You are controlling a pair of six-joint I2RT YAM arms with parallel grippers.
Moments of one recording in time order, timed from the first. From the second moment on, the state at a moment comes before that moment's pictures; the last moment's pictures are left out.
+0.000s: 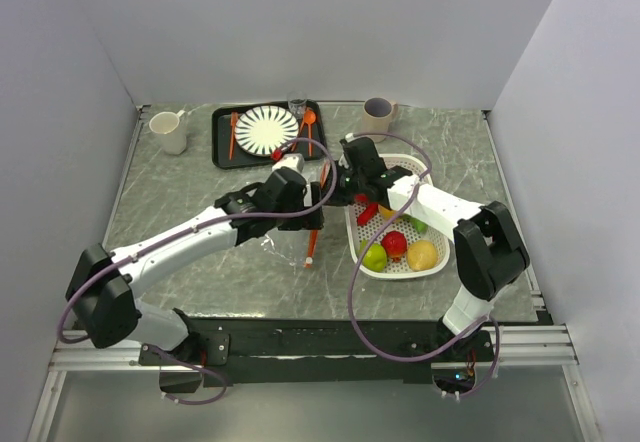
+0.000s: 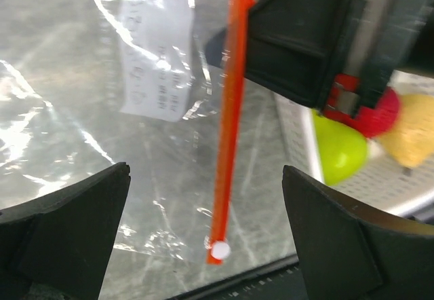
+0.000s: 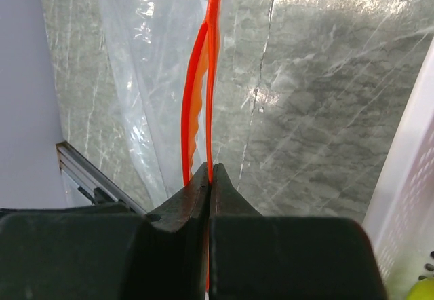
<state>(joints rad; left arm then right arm) -0.83 1.39 1.11 -0.50 -0.22 -0.70 0.57 1.69 1.19 -0.25 -0.30 0.74</state>
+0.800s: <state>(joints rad) -0.90 1.59 1.26 -0.67 -0.50 -0.71 0.57 1.68 1.19 -0.29 -0.29 0.74</state>
